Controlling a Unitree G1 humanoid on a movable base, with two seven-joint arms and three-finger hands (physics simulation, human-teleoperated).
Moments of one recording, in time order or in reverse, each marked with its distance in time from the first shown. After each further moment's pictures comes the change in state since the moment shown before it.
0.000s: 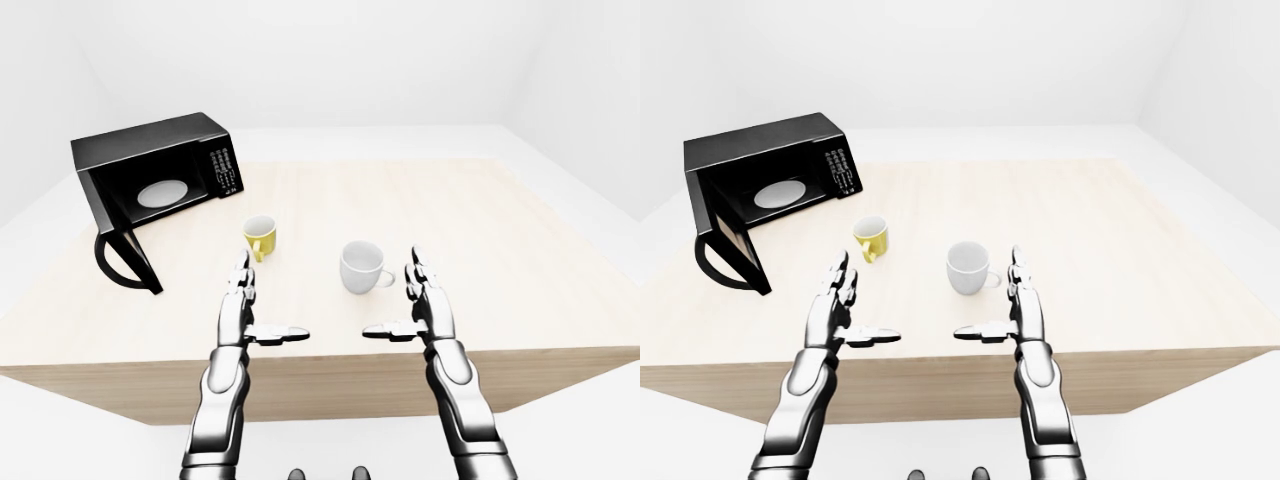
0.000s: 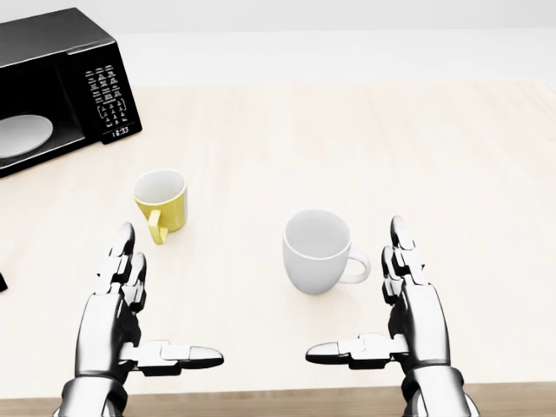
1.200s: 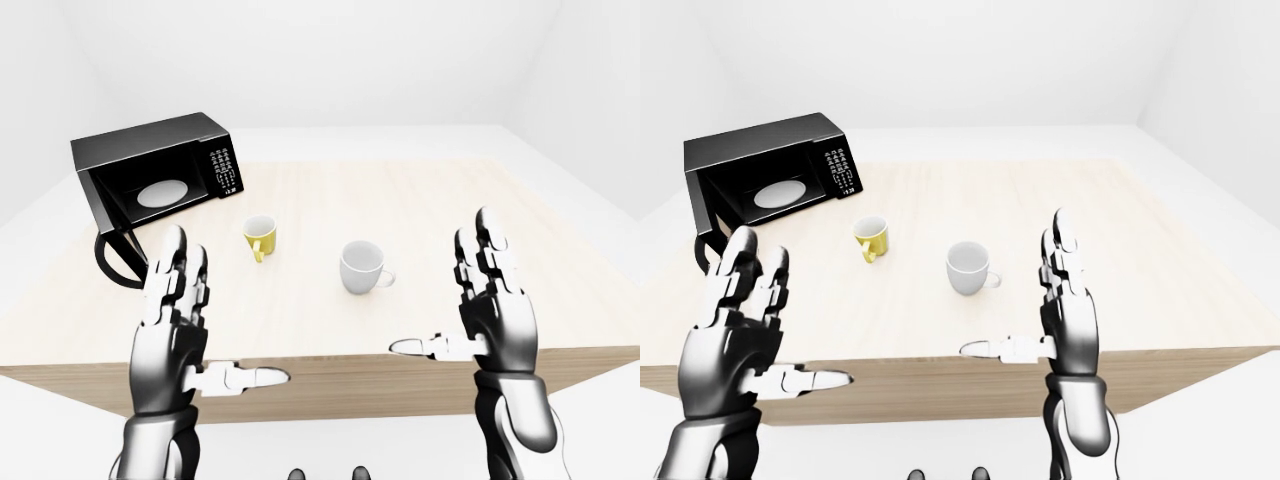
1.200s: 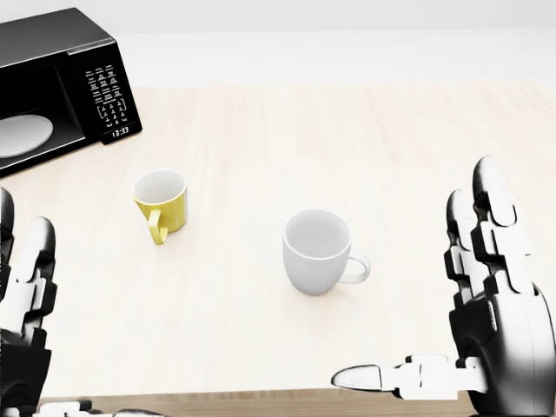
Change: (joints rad) left arm 0.372 -0.035 0.038 -0.814 -0.047 0.090 -0.114; right arm 0.255 0.013 0.012 -0.710 -0.037 0.087 0.025
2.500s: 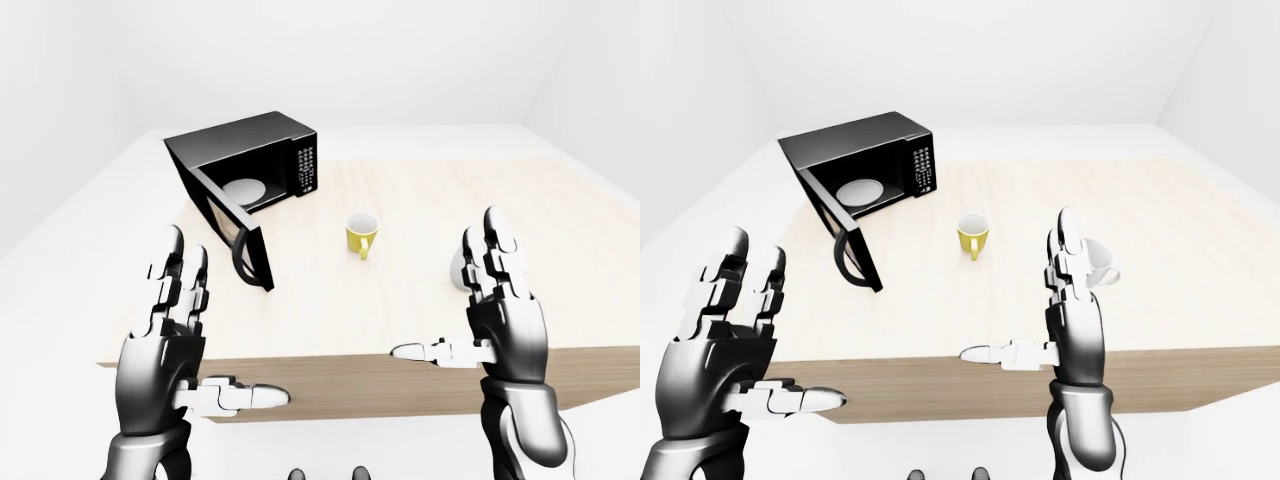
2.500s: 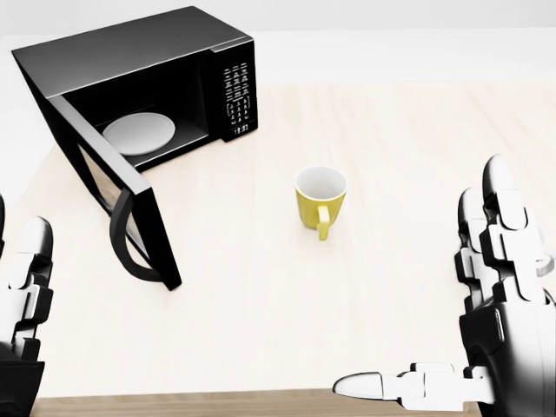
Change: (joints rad) left arm 0.062 -0.015 0.012 -0.091 -0.047 0.000 -0.071; right arm 0.039 0.002 0.014 -0.067 -0.069 0.000 -0.006
